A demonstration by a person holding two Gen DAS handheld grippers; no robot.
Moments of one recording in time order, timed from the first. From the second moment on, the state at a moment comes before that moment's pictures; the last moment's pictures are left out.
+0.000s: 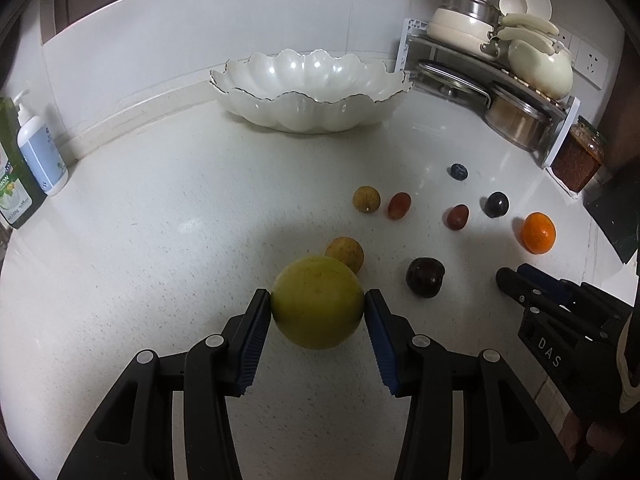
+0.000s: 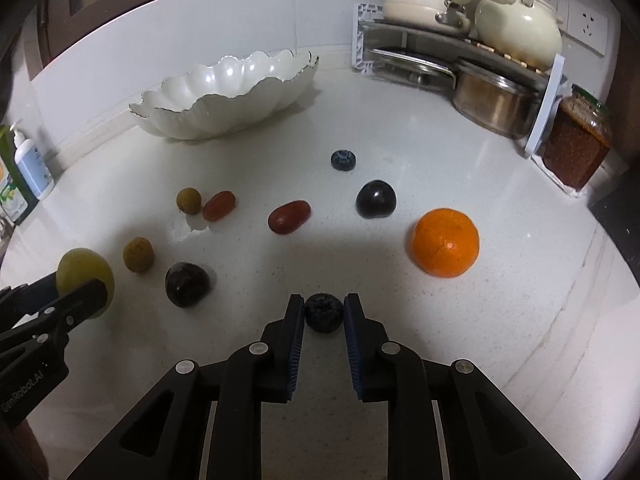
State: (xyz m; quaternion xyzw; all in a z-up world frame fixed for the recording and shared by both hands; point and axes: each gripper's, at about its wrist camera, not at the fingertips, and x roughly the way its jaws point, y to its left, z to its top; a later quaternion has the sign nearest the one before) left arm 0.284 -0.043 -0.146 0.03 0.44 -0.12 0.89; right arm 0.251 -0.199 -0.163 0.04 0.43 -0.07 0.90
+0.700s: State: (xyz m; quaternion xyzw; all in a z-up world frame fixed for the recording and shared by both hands) left arm 0.288 -0.047 -0.142 0.03 0.44 -0.12 0.89; right arm 0.261 -0.205 -0.167 0.07 0.44 -0.04 0.89
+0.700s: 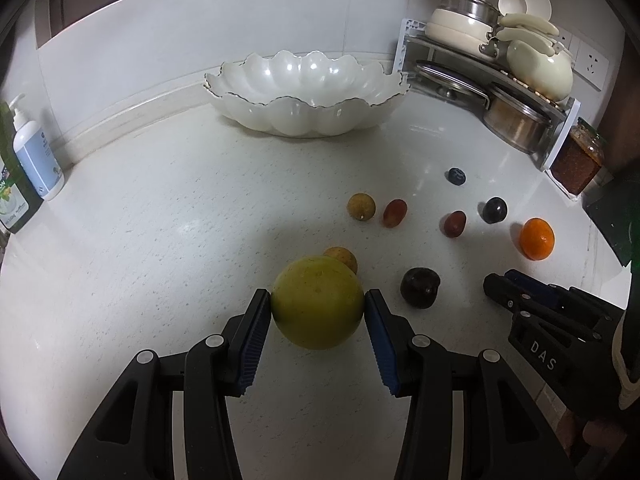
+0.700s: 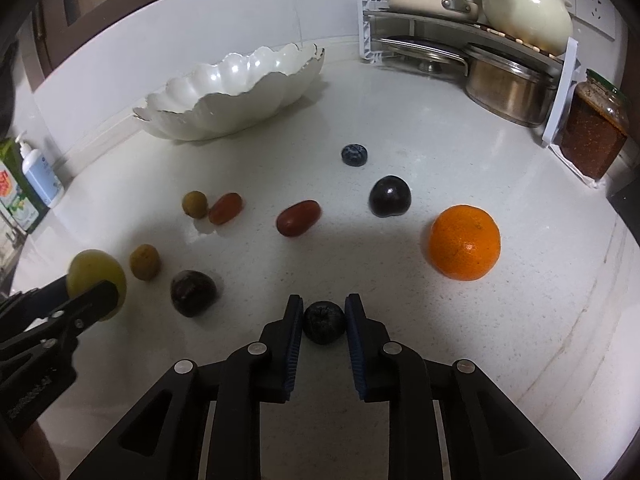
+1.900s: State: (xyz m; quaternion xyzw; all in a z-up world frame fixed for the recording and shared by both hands) left arm 0.355 -0.027 -0.036 0.03 0.31 -0.10 0.95; right arm 0.331 -0.170 -0.051 0.04 0.31 0.02 0.95
